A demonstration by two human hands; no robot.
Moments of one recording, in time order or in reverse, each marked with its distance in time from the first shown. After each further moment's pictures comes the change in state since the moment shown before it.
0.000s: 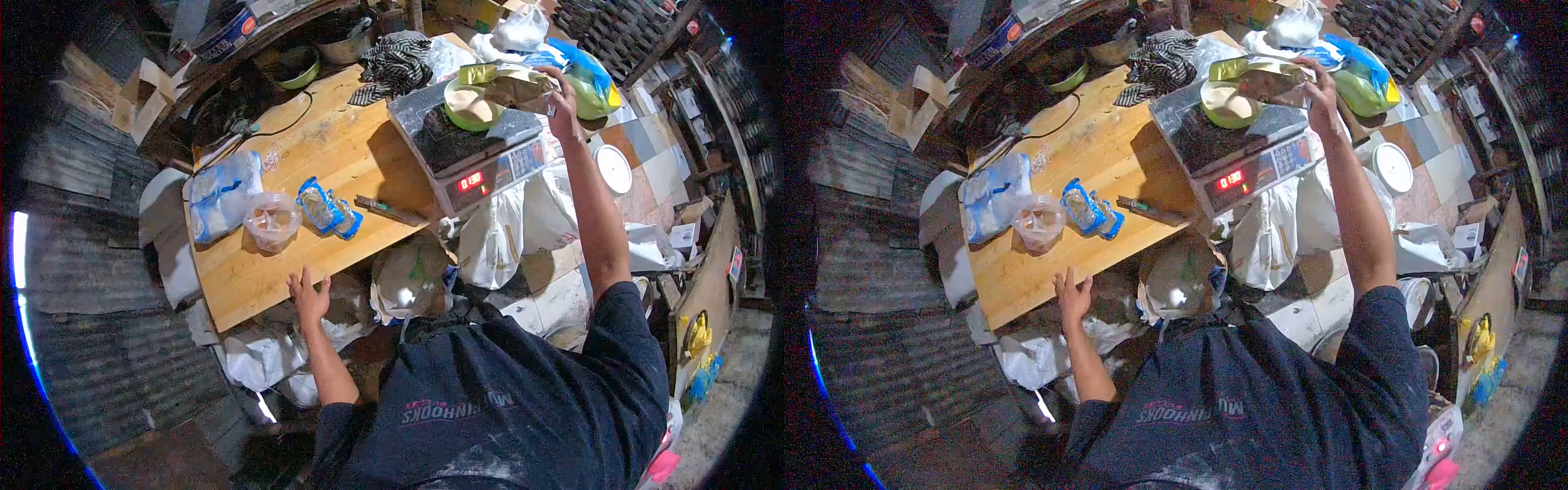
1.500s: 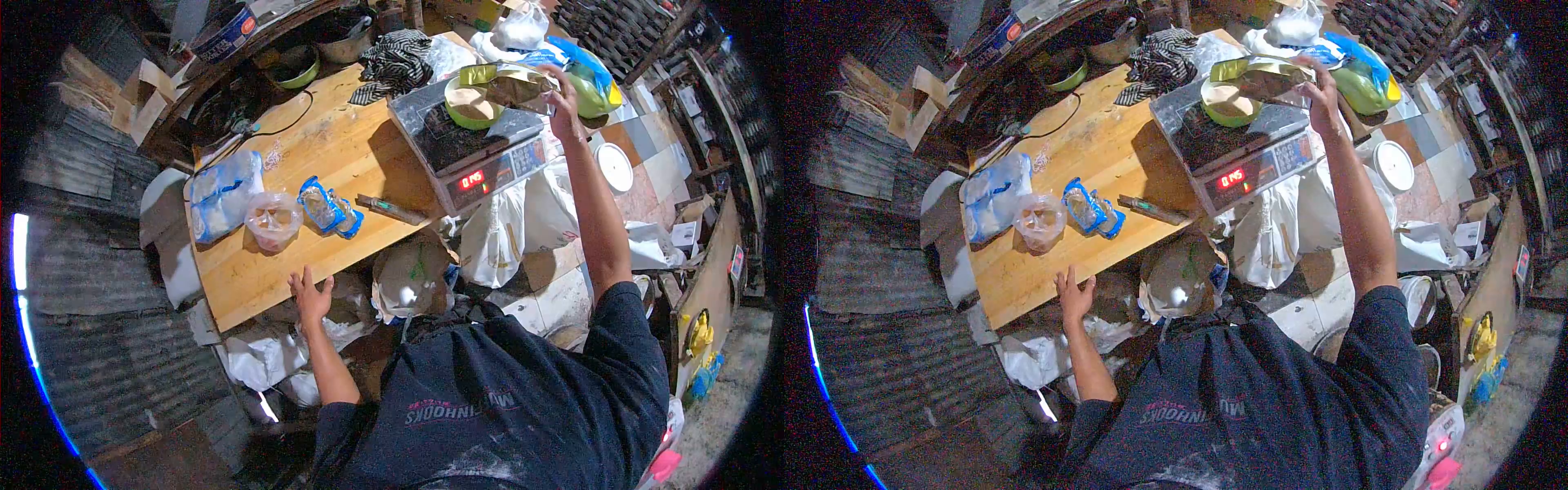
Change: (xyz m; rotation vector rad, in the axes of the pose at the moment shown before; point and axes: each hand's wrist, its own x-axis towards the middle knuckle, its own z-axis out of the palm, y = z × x) left_hand 0.003 -0.007 0.005 0.023 0.011 0.015; right_hand -0.011 -0.016 0.016 0.033 0.141 0.093
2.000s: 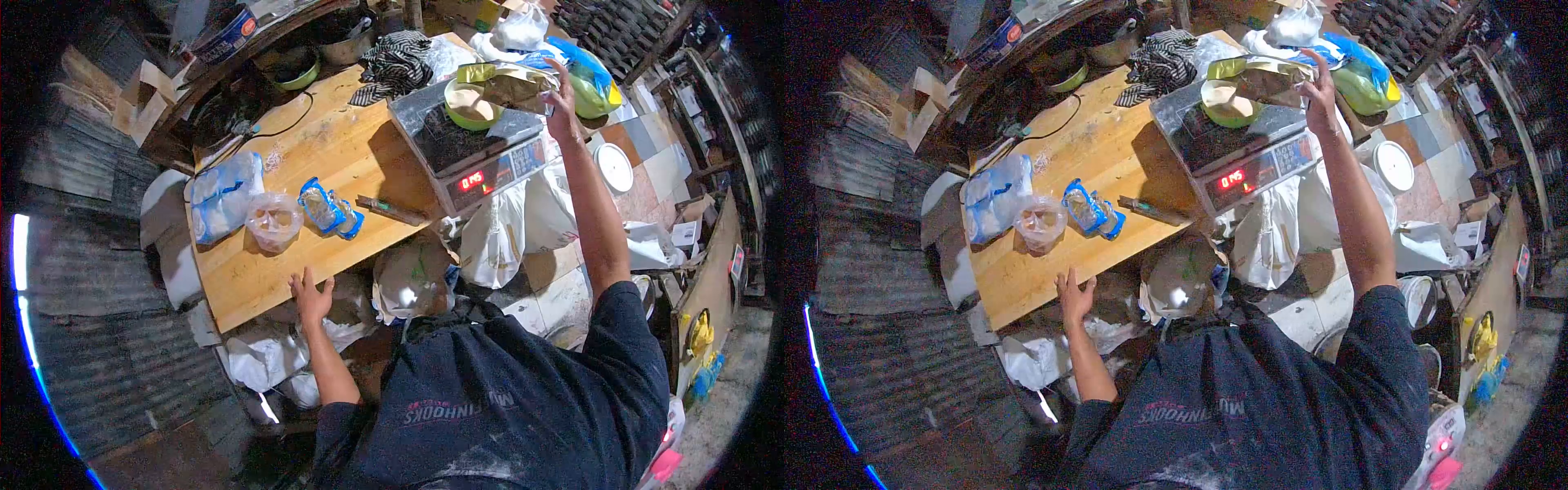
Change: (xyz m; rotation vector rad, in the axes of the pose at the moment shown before) left_hand 0.000 0.004 -0.002 -0.002 -0.013 -0.011; right_hand 0.001 -0.003 0.008 0.021 0.042 -0.063
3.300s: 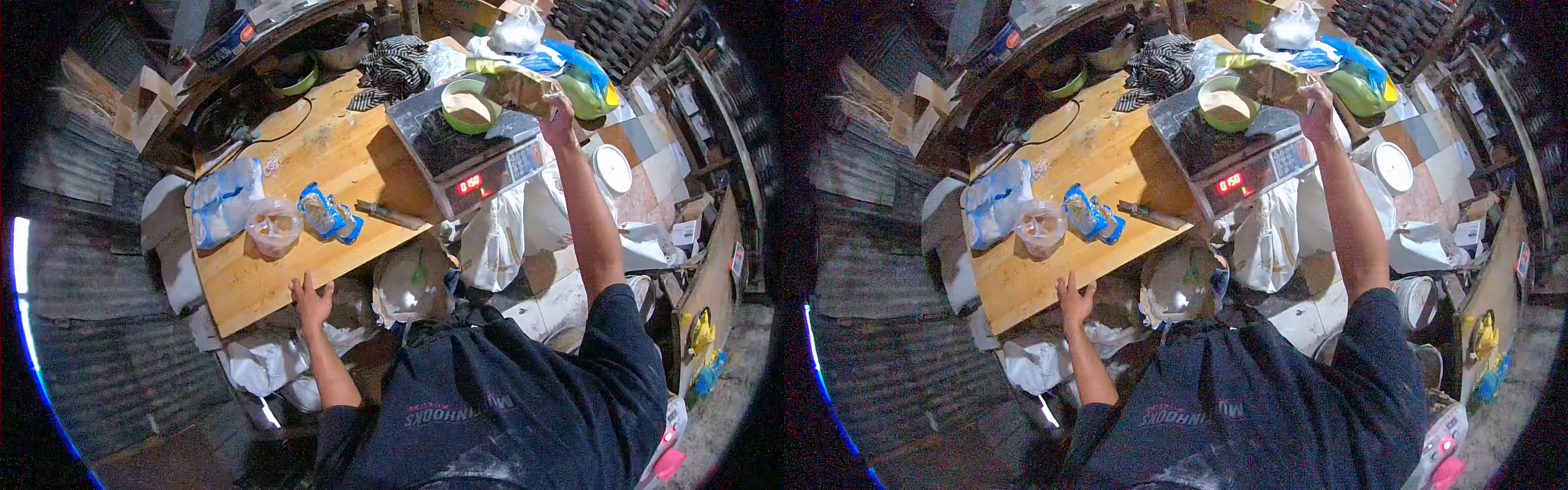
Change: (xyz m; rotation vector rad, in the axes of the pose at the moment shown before) left_hand -0.002 0.001 -0.001 -0.038 0.022 0.018; right_hand 0.000 0.062 -0.034 -0.295 -0.117 -0.371
